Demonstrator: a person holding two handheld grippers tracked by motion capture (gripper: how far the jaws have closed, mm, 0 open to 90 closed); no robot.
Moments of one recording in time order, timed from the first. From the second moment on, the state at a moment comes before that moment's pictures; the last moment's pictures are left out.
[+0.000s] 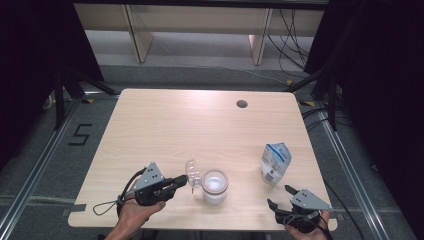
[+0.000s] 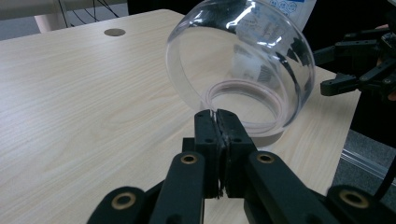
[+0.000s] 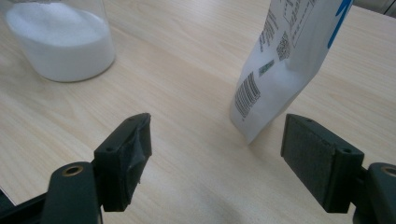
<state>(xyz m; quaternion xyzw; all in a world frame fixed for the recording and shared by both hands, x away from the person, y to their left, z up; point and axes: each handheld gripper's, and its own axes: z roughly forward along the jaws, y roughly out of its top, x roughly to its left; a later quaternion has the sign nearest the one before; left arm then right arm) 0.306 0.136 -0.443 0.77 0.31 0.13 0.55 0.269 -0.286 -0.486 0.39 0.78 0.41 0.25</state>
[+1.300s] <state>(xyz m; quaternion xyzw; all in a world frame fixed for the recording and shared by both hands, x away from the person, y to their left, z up) 0.309 0.113 -0.439 0.78 0.28 0.13 0.55 0.268 -0.285 -0.485 0.39 0.78 0.40 0.26</state>
